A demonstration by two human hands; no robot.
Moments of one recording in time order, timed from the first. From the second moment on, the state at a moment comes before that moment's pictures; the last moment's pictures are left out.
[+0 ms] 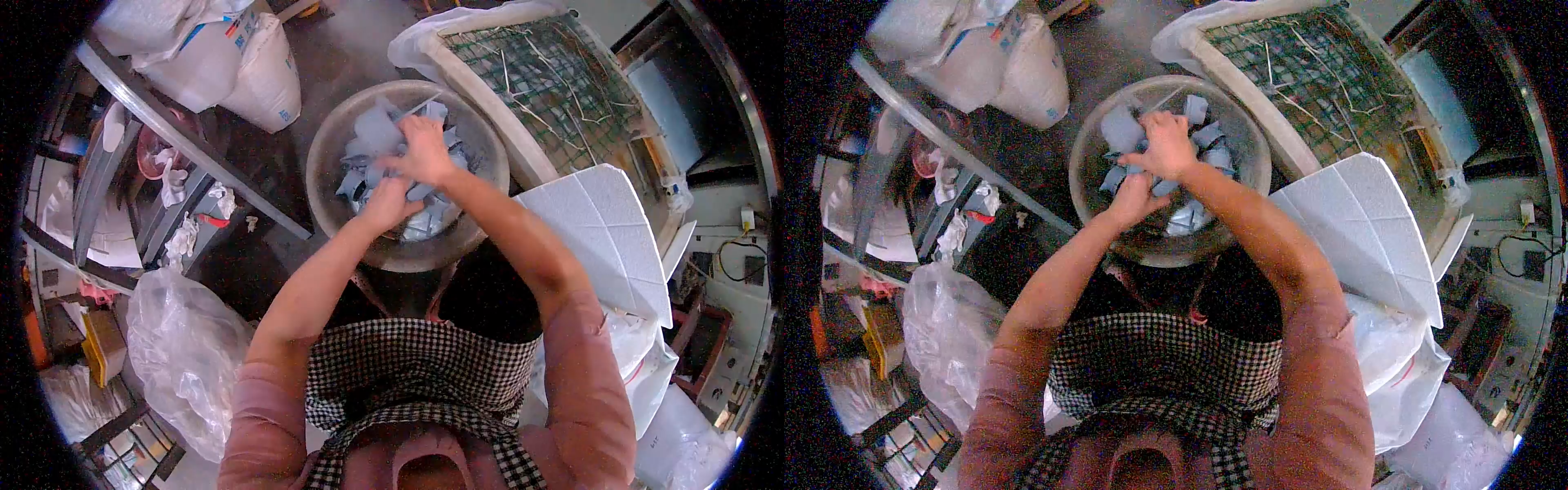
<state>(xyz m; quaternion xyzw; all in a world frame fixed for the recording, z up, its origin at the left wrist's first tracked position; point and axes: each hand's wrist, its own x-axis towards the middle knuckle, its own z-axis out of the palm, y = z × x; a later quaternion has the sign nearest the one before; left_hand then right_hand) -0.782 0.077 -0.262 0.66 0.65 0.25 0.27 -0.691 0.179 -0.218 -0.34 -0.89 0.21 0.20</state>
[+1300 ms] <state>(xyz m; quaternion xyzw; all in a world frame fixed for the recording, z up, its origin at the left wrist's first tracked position) -0.748 0.104 -0.237 0.52 0.67 0.42 0.32 -0.594 0.203 -0.267 -0.43 -0.53 0.72 0.13</state>
